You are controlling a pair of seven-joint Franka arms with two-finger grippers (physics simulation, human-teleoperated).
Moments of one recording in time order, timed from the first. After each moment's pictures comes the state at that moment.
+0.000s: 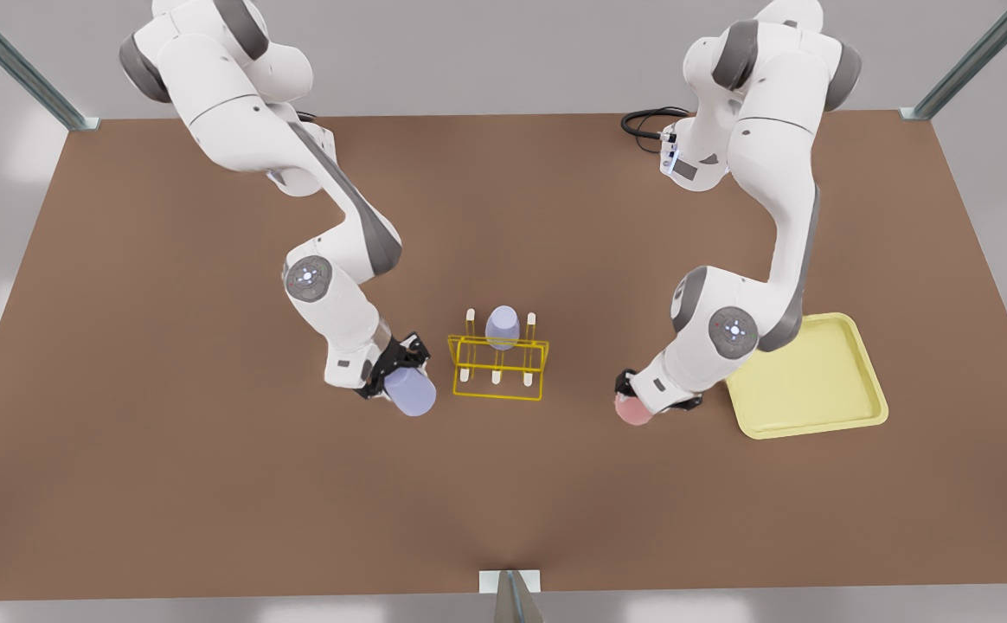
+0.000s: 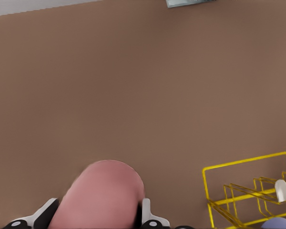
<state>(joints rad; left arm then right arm) -0.32 0.57 -0.06 -1.48 -0.11 2.15 -0.09 0.14 0.45 0.39 -1.73 -0.01 2.45 -0.10</state>
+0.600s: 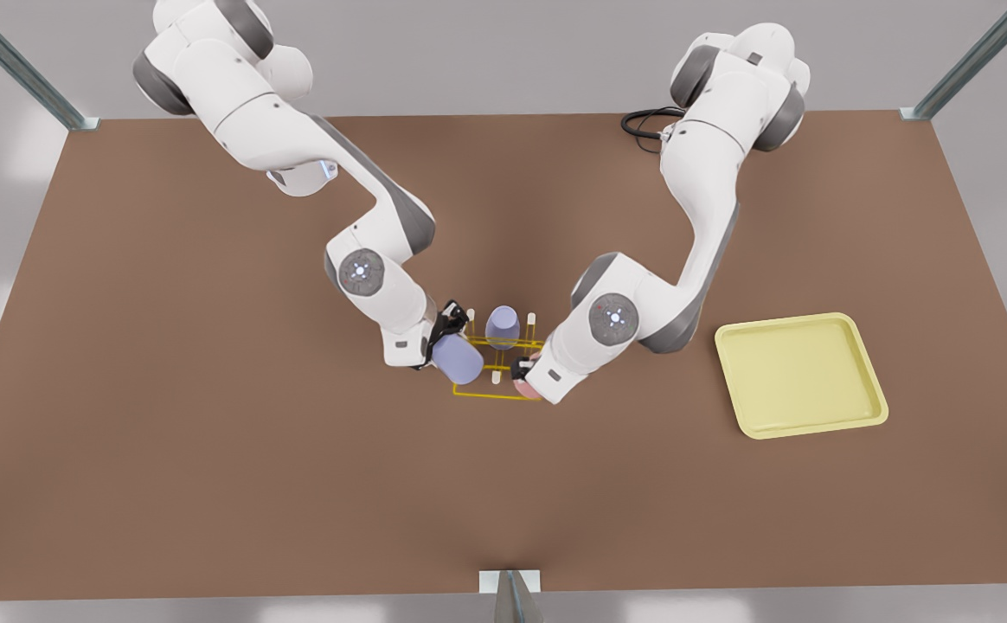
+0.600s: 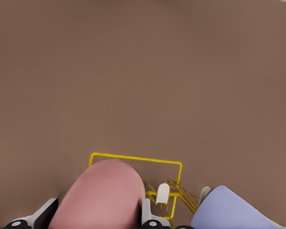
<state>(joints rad) -0.46 0.76 -0.17 -1.15 -0.11 1.97 -0.64 0.13 0.50 0.52 -1.71 -0.01 2.32 -0.15</state>
